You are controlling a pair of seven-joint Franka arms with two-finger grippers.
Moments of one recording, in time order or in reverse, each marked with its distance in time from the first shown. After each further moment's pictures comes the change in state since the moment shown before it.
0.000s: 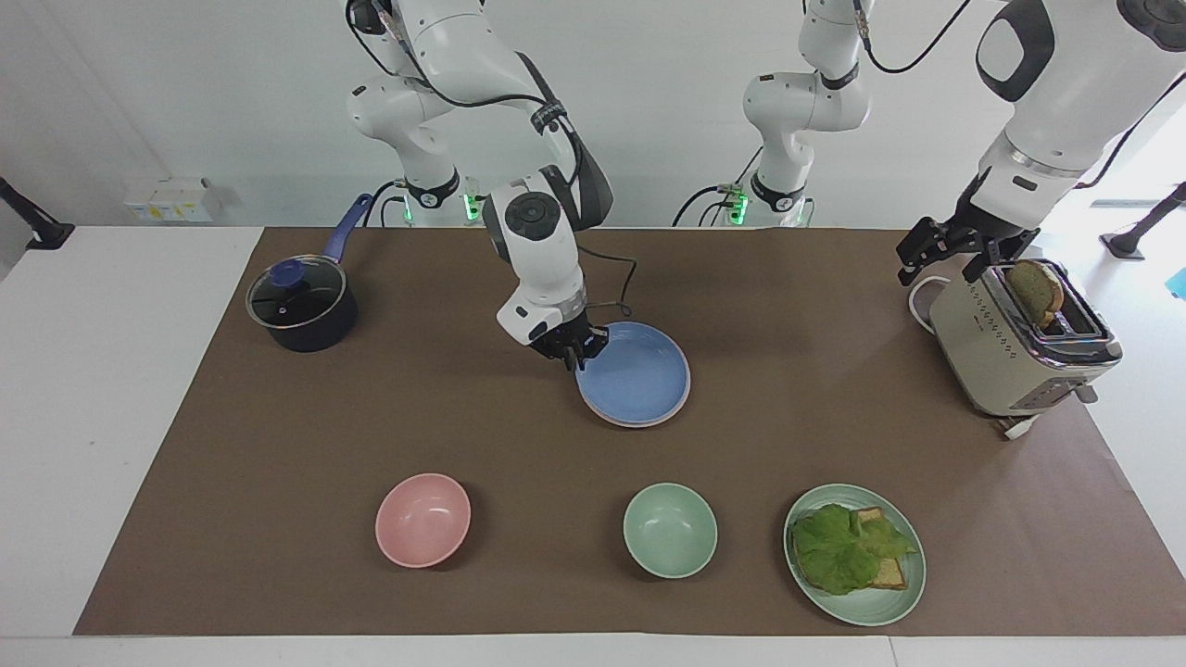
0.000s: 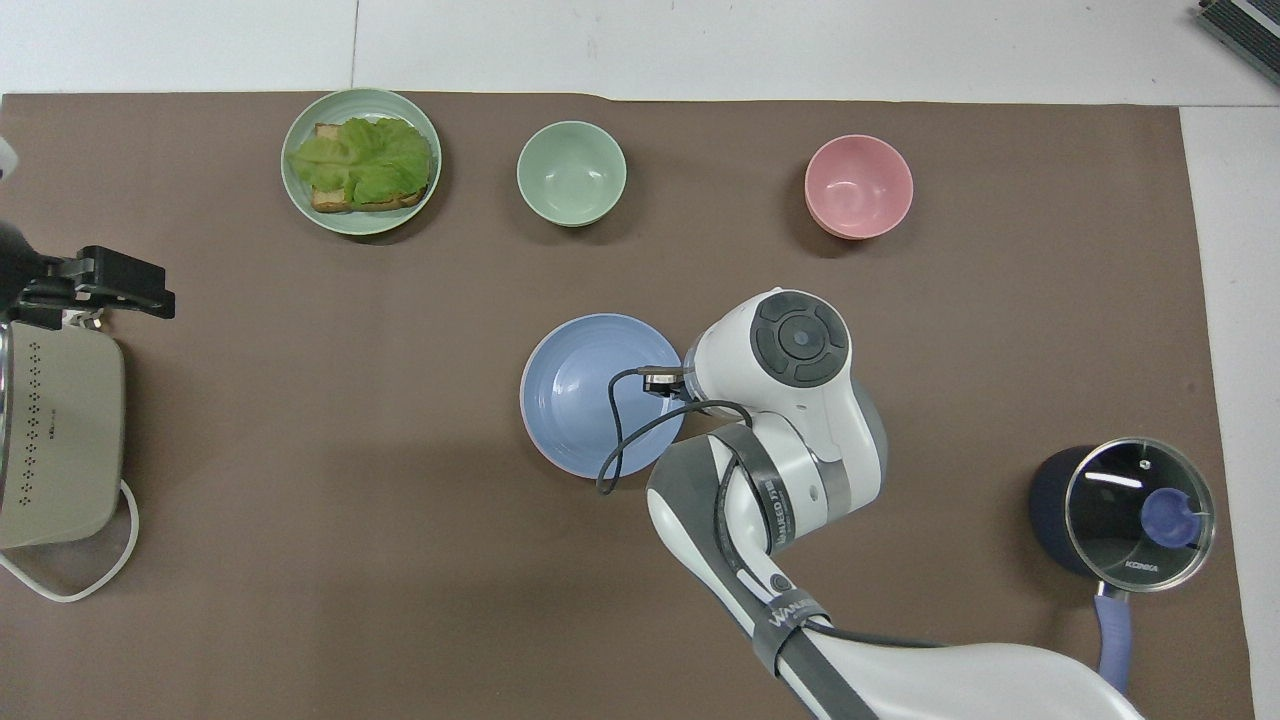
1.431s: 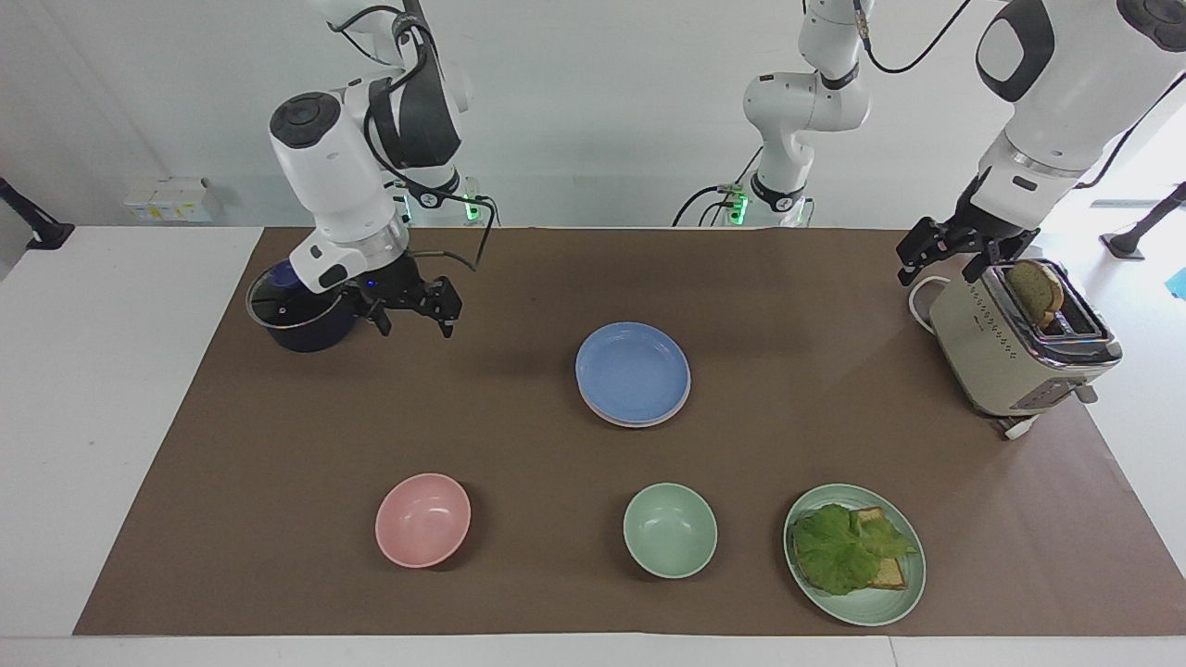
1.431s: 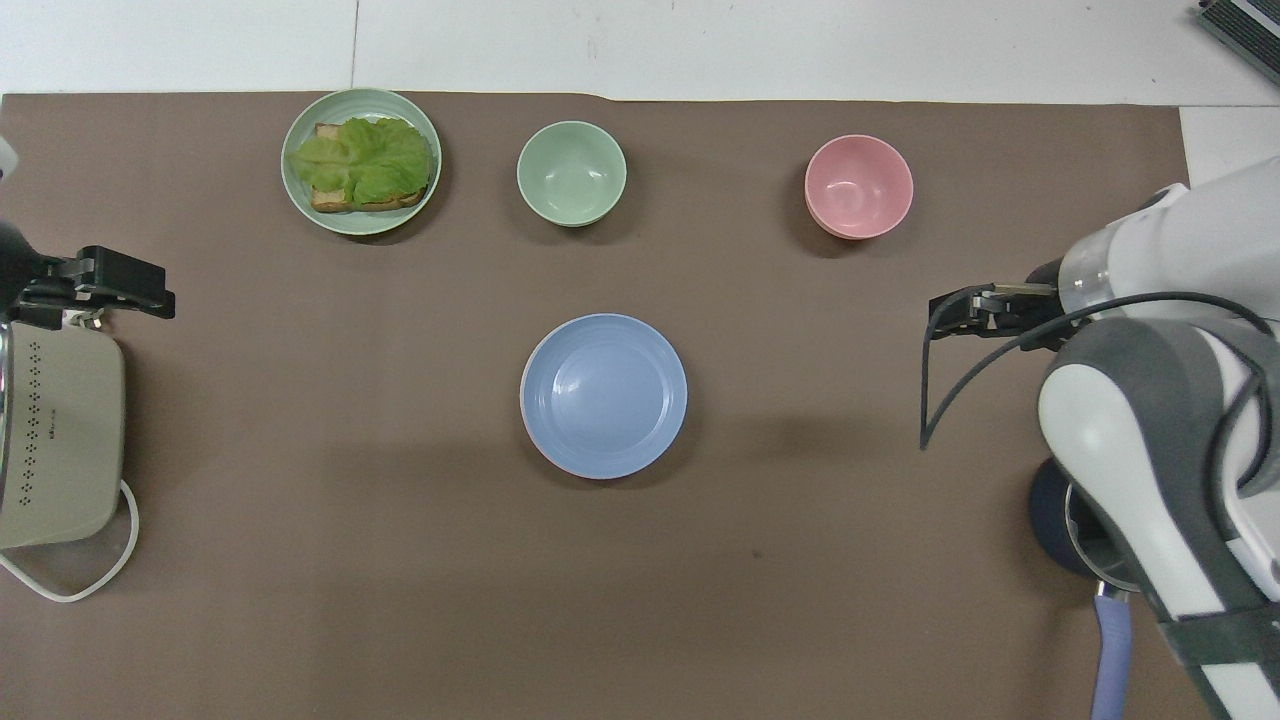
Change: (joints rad) left arm 0.000 0.000 0.000 0.000 0.000 0.000 0.000; right arm -0.422 -0.269 -0.022 0.074 -0.114 -0.397 -0.314
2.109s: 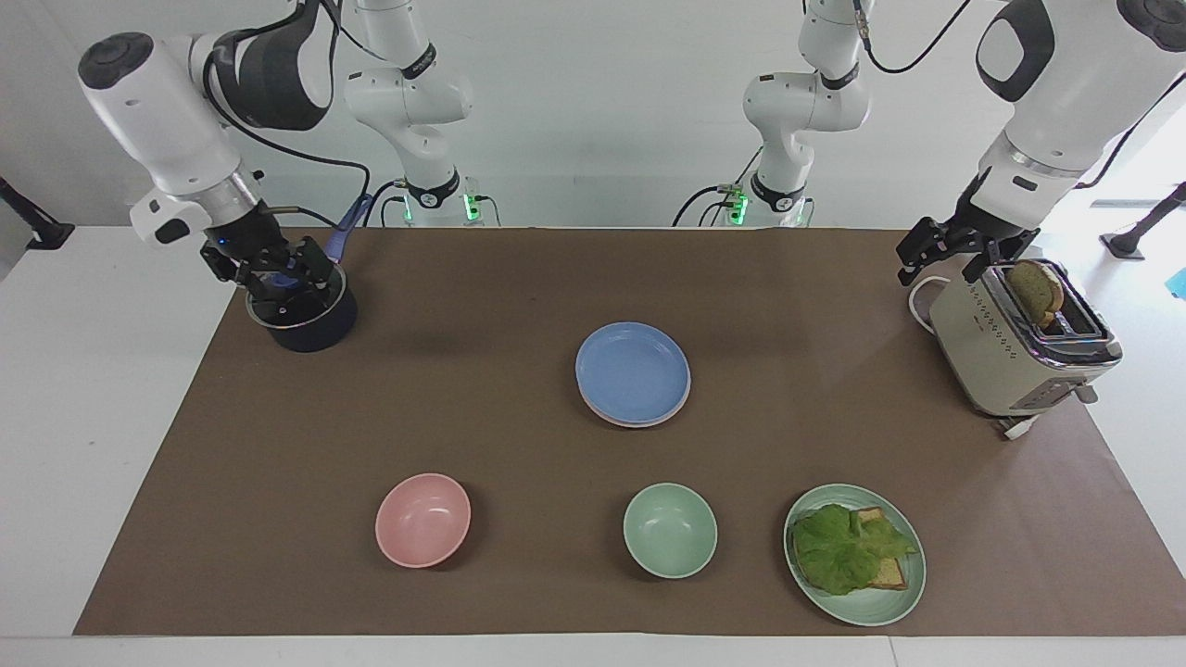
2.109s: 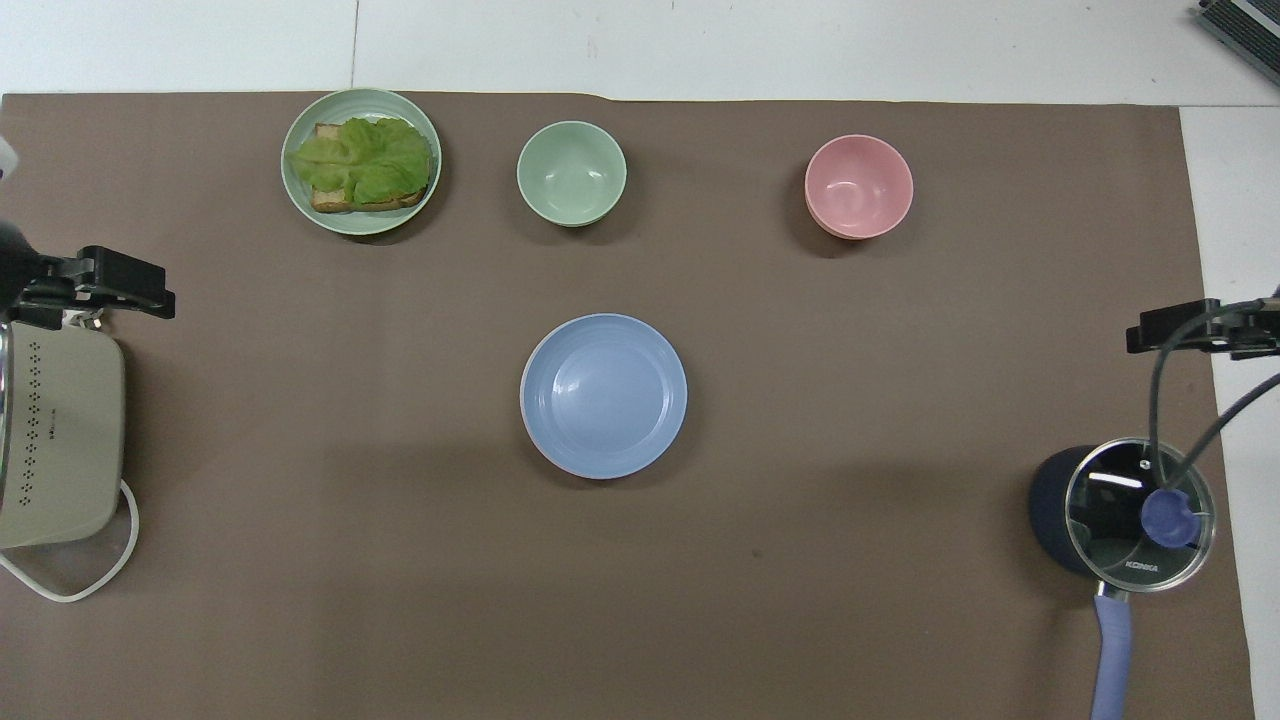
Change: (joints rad) left arm 0.000 0.000 0.000 0.000 0.000 0.000 0.000; right arm -0.179 -0.093 -0.001 0.121 -0.077 -0.191 -0.197
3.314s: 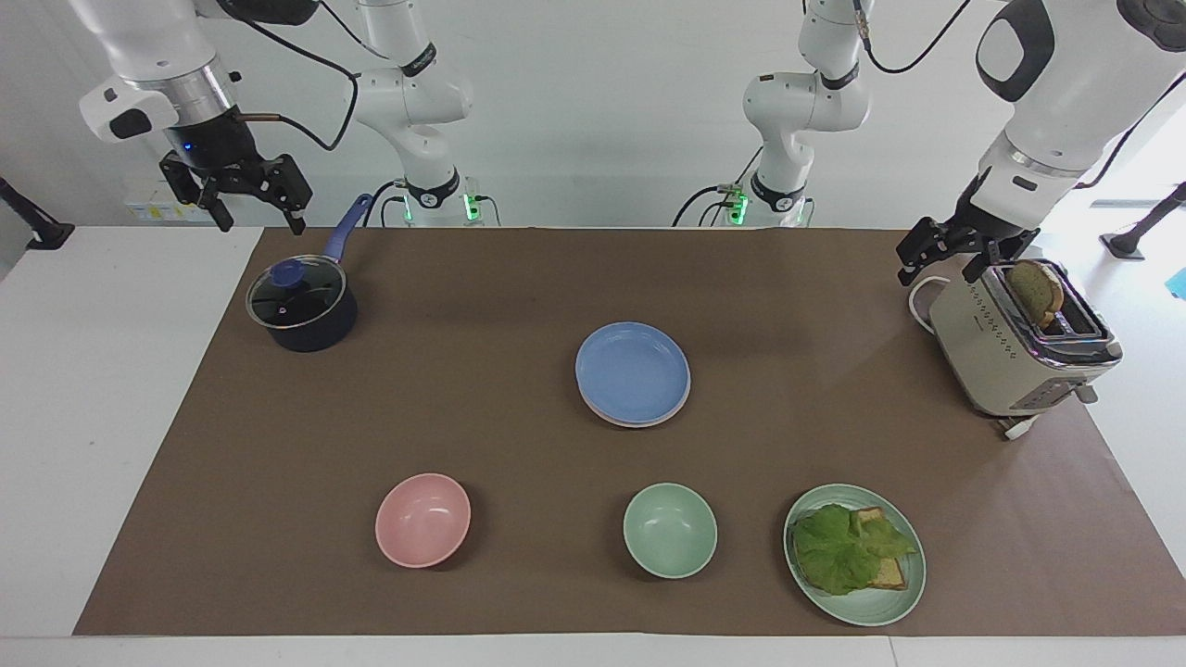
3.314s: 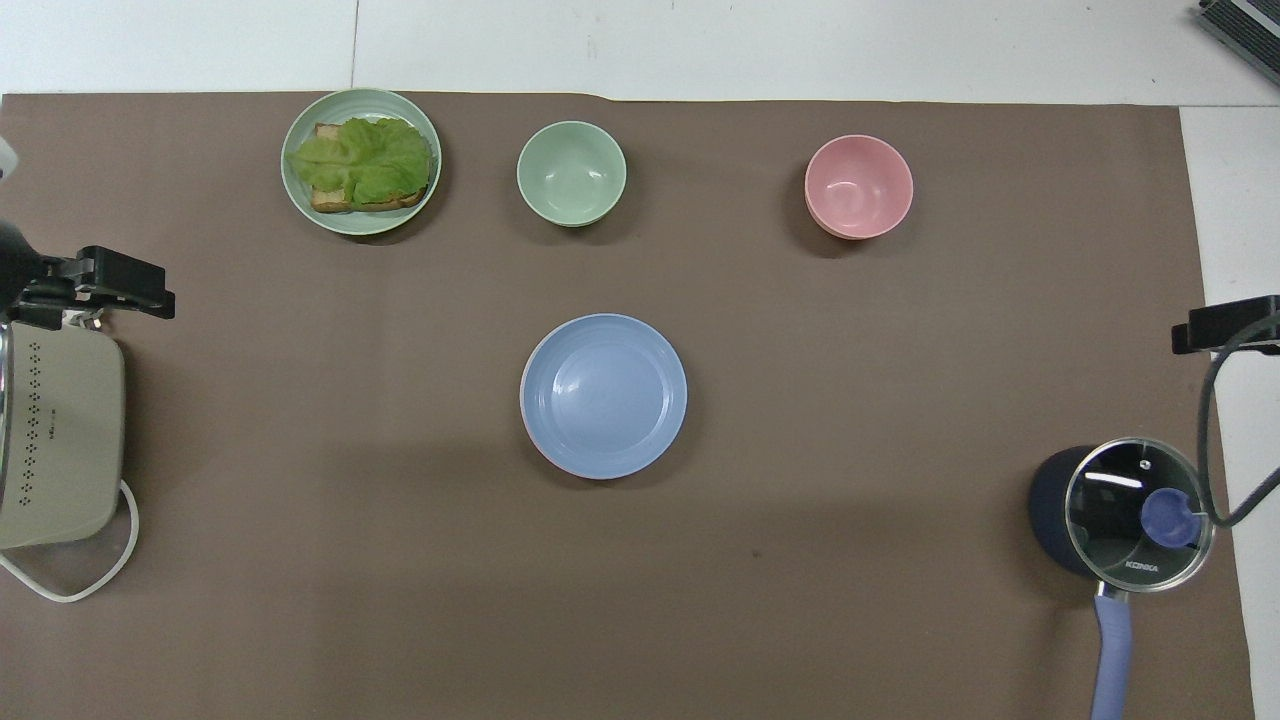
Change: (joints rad) left arm 0.000 0.000 0.000 0.000 0.000 0.000 0.000; right arm 0.033 -0.027 0.029 0.115 -0.040 -0.111 0.048
